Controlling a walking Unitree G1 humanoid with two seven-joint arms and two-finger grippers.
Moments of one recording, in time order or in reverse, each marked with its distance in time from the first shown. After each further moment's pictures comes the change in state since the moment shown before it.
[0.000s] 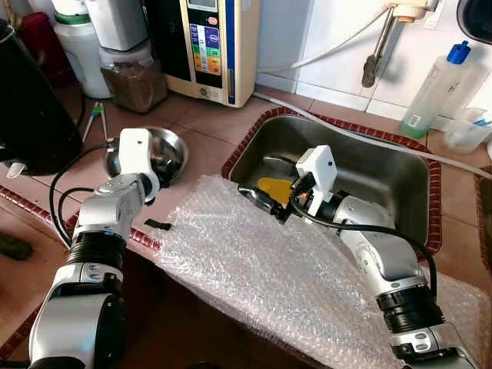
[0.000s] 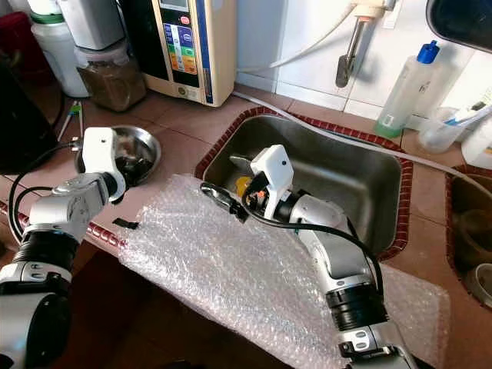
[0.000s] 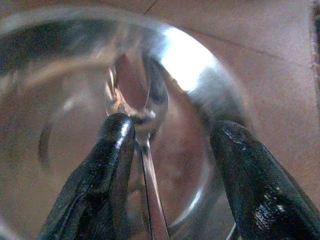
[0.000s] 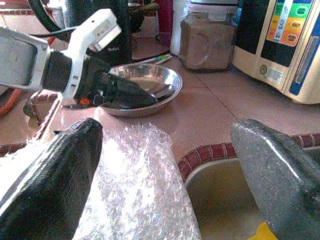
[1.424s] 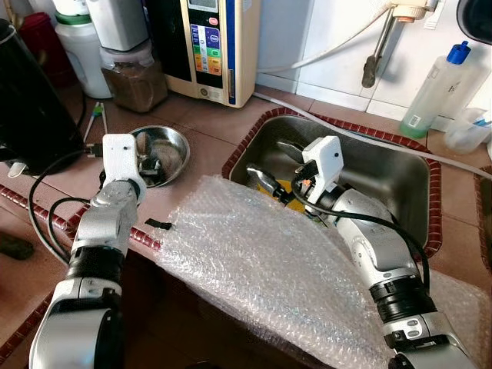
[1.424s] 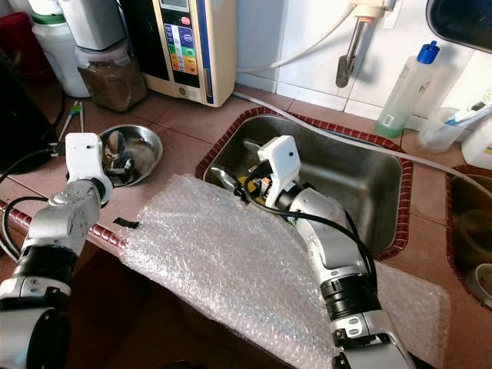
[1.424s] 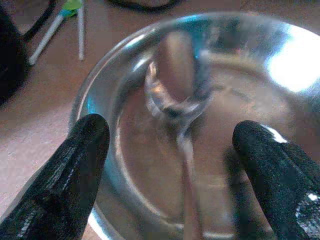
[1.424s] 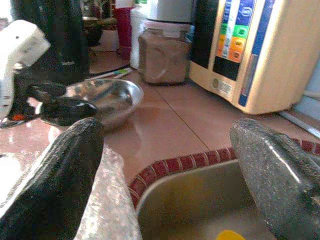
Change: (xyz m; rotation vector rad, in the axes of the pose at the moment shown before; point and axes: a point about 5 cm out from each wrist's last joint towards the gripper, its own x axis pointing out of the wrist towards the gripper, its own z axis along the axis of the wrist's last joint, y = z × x) left arm -0.006 0.016 -0.006 0.044 -0.067 0.254; right arm 0.006 -0.016 0.003 -0.047 -0.058 -0.159
